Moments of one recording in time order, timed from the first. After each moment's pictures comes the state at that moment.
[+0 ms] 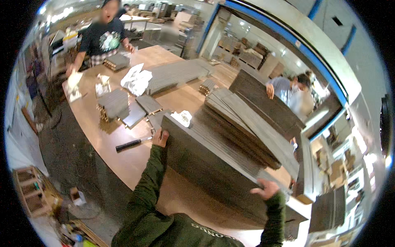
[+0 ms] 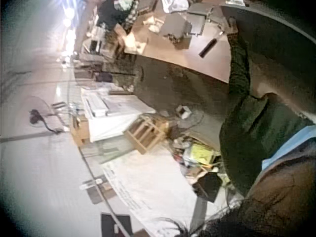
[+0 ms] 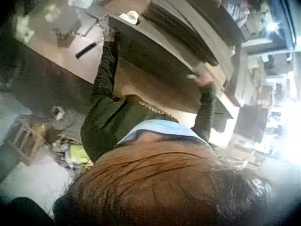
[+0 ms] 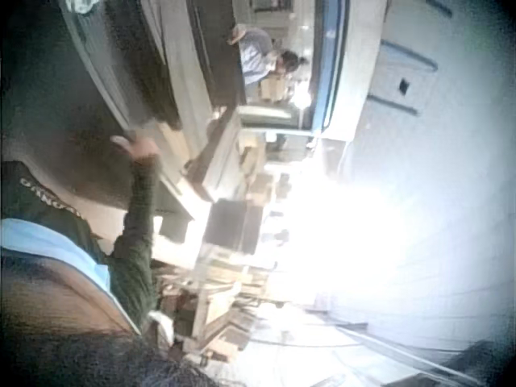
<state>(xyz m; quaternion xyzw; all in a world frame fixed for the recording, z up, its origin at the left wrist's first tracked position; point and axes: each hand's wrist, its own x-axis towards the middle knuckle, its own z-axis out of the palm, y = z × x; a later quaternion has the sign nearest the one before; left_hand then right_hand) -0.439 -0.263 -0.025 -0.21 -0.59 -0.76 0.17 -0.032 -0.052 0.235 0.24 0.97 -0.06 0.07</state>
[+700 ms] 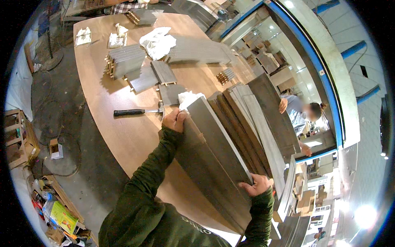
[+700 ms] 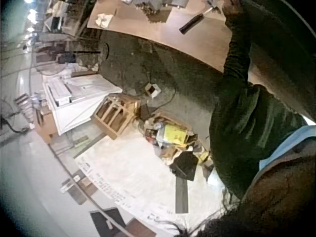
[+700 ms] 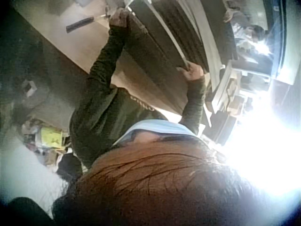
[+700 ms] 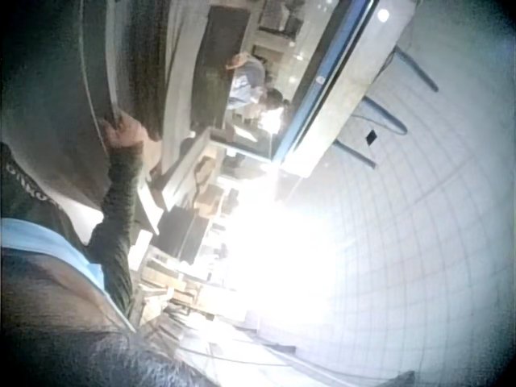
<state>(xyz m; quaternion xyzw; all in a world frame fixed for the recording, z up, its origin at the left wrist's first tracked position) -0.372 -0.264 0.053 -0.08 -0.65 -0.74 0.16 -0.129 -0.106 0.261 0.15 0.99 -0.03 0.07</state>
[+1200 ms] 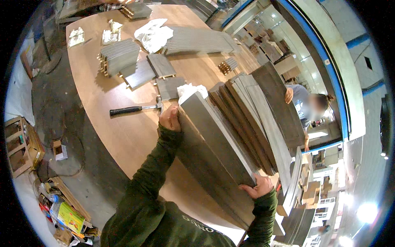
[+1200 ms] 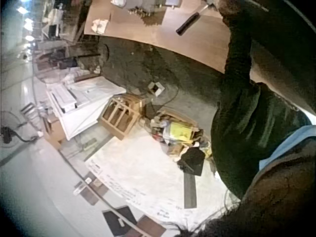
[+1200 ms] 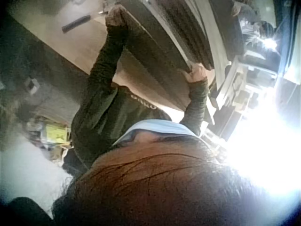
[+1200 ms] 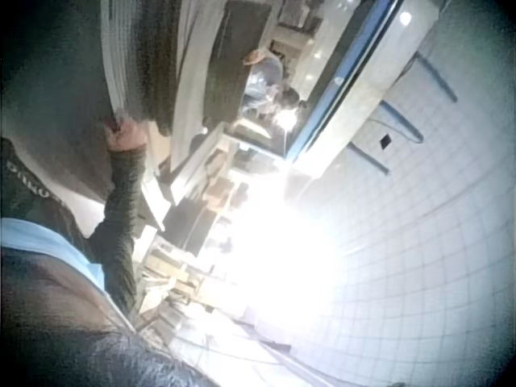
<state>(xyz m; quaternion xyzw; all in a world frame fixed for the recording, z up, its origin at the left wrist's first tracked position) -0.375 -0.258 0.046 -0.09 -0.64 -0.73 0.24 -0.118 -0.083 0.237 0.14 0.99 -0.02 0.06</state>
